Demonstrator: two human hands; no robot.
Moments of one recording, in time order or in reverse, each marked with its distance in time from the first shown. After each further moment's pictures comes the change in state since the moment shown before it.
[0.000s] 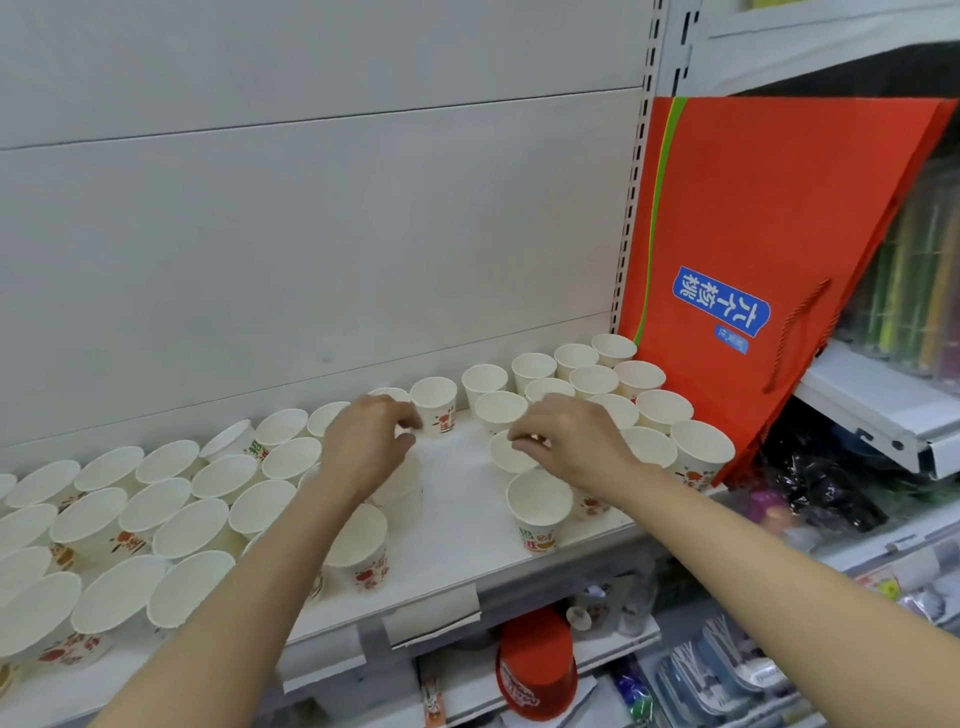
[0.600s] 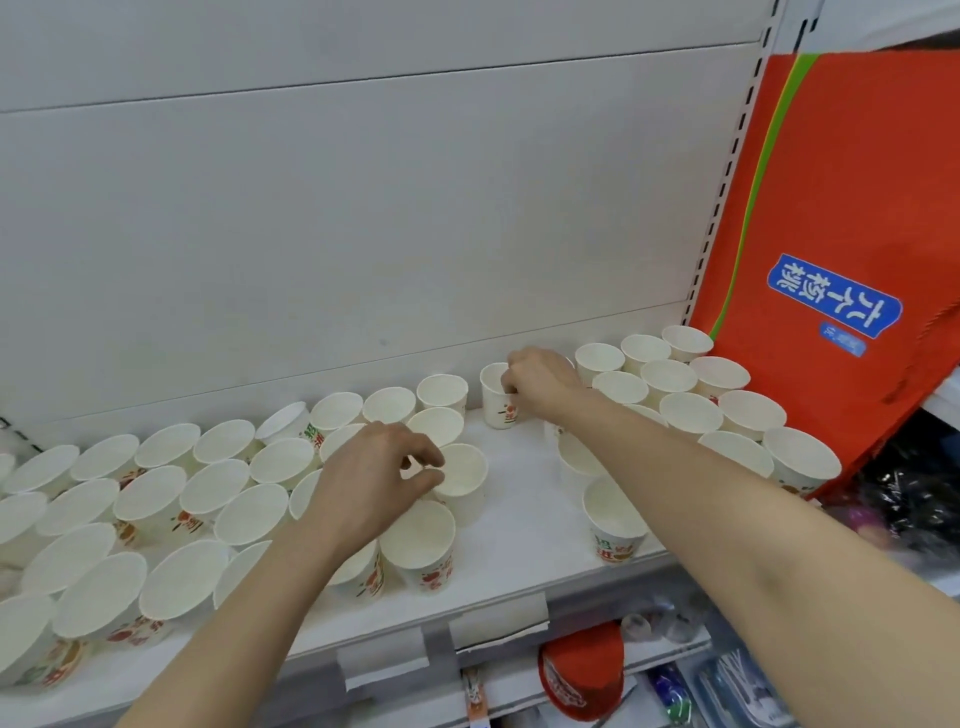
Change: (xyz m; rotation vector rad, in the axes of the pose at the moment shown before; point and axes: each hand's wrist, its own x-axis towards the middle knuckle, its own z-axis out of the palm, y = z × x) left_hand -0.054 -0.037 -0.036 -0.108 -0.099 -0.032; right_hand 0.137 0.015 0.116 -0.218 -0.374 0.174
